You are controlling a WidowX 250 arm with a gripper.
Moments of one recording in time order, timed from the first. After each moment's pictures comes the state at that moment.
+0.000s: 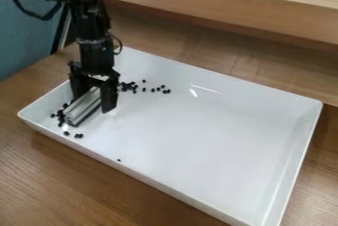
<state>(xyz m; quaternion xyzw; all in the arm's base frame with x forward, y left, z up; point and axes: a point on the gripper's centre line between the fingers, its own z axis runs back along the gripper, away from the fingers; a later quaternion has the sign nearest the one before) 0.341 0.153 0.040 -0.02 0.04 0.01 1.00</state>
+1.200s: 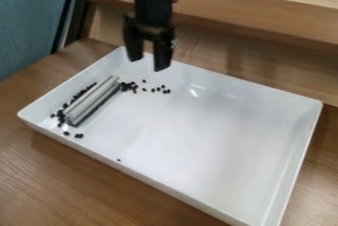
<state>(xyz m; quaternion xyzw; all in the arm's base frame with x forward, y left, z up) 0.380 0.065 0.123 -0.03 0.00 -0.10 0.99</state>
